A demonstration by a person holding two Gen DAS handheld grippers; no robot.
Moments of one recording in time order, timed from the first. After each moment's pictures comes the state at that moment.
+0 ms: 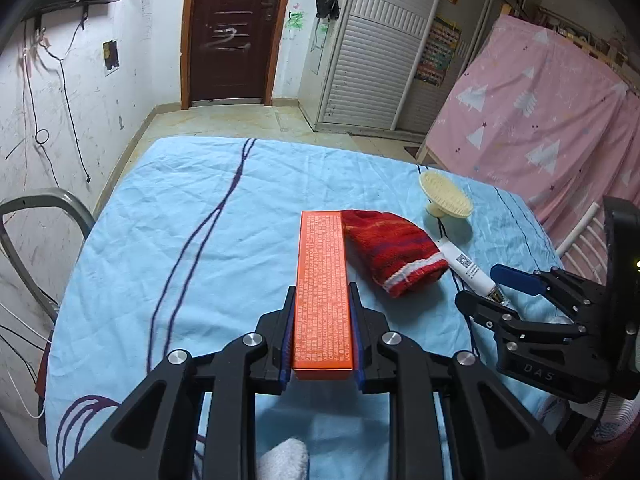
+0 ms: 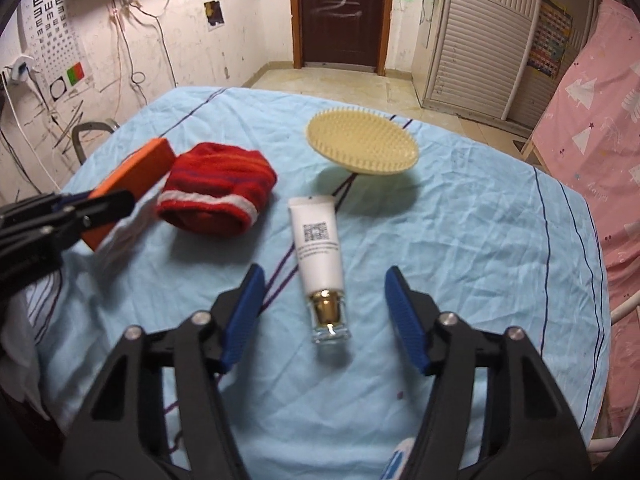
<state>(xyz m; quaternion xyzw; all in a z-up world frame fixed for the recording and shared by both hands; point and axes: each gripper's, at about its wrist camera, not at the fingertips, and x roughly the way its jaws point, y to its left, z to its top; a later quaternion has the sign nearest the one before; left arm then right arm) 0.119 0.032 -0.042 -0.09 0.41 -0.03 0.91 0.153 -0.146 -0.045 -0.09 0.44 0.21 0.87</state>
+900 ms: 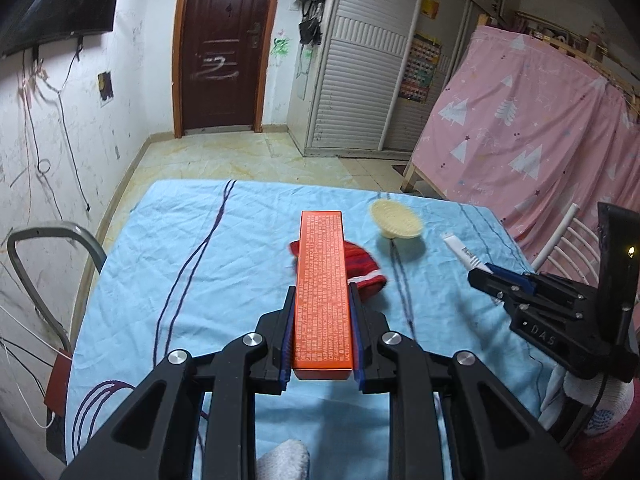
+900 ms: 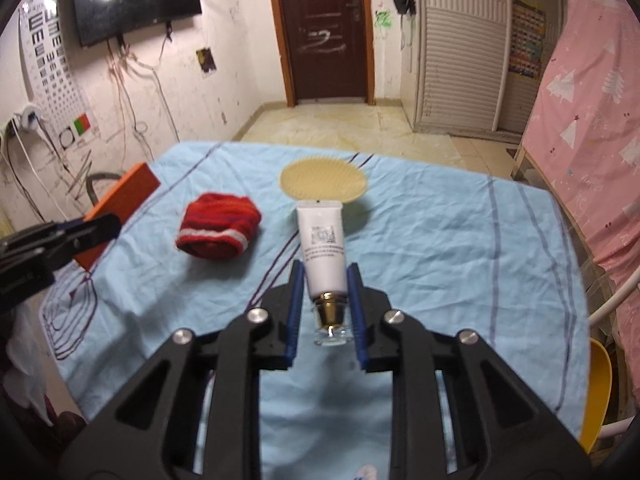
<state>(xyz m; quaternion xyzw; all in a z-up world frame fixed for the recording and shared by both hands) 0.087 0.000 0.006 -0.07 0.37 -0.04 0.93 0.126 -0.203 -0.002 -0.02 0.38 0.21 0.90</state>
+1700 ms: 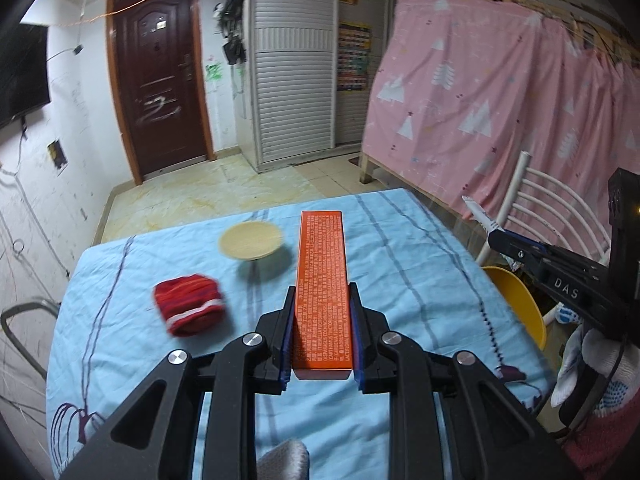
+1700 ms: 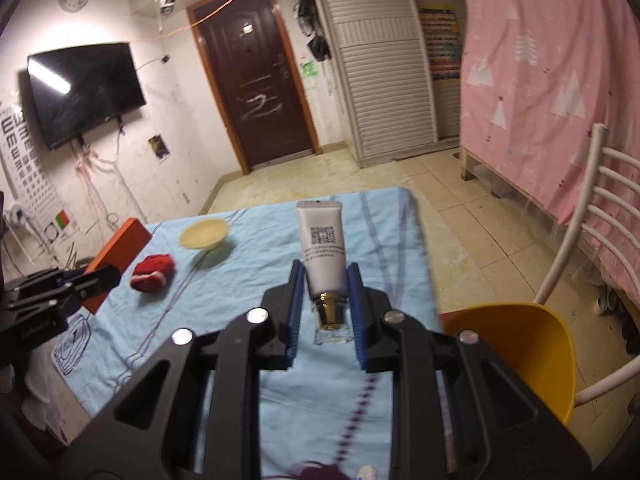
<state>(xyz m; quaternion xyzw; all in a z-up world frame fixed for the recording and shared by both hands) 0.084 -0.154 0.032 0.04 0.35 -0.11 0.93 0.089 -0.386 0.013 0.10 0.31 0.12 0.94</state>
